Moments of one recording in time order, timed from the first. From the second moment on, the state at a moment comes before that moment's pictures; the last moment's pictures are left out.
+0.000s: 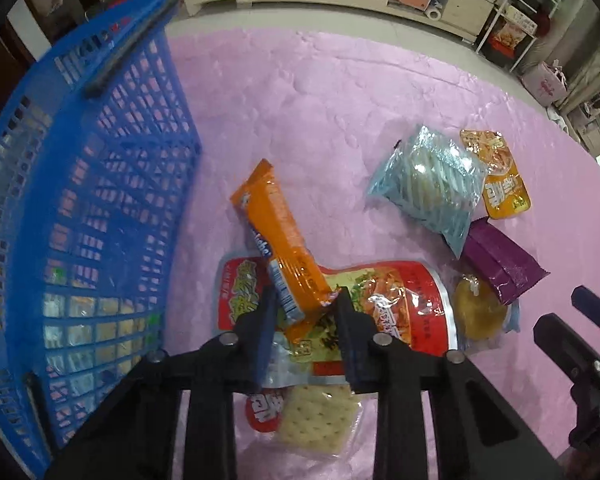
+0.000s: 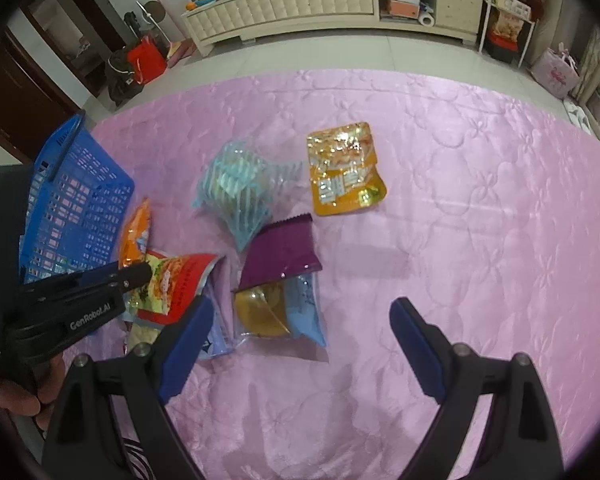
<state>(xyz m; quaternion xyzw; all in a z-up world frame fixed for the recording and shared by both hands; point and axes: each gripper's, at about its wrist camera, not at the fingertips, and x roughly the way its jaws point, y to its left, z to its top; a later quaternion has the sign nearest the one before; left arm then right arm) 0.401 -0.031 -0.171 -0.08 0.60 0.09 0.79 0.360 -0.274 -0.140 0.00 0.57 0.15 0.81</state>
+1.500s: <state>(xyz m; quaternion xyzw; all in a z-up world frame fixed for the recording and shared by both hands) 0.397 -0.034 -0.162 -0.02 0.56 0.01 0.83 0.441 -0.174 -0.184 -0.25 0.51 0.29 0.77</state>
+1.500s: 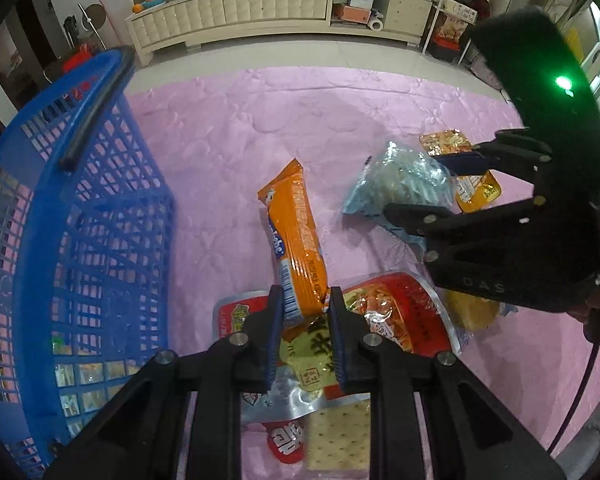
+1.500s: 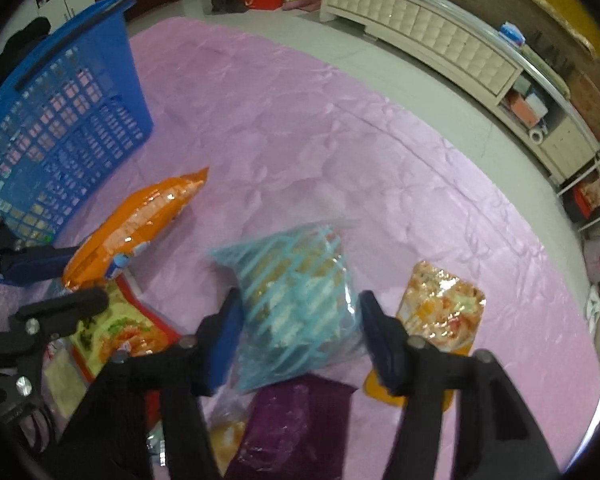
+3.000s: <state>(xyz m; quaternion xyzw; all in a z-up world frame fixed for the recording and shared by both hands) 0.207 0.097 0.032 -0.04 0.41 0.00 0.91 0.255 -0.079 0.036 -0.21 0.42 0.24 0.85</state>
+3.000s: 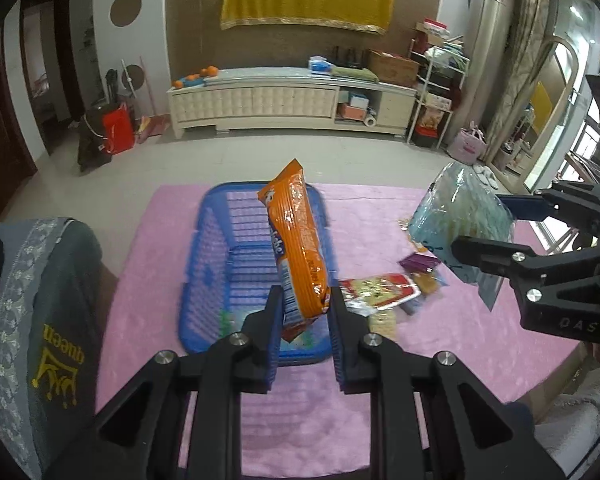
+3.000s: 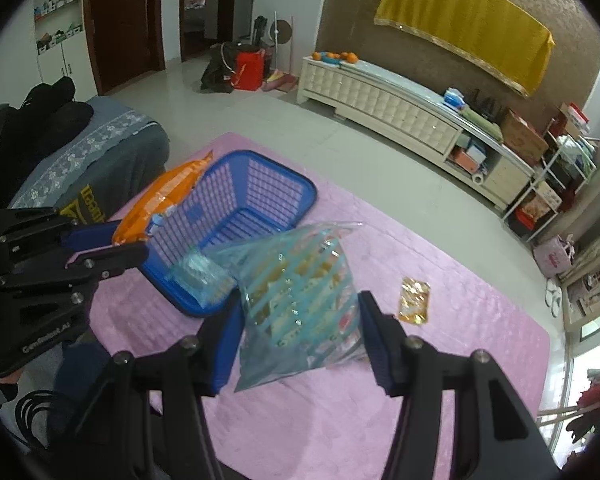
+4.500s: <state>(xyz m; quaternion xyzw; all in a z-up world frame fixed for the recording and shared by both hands) 0.271 0.171 -0.026 -0.06 0.47 0.01 0.88 0.331 0.006 -0.046 -0.20 0.48 0.25 0.82</state>
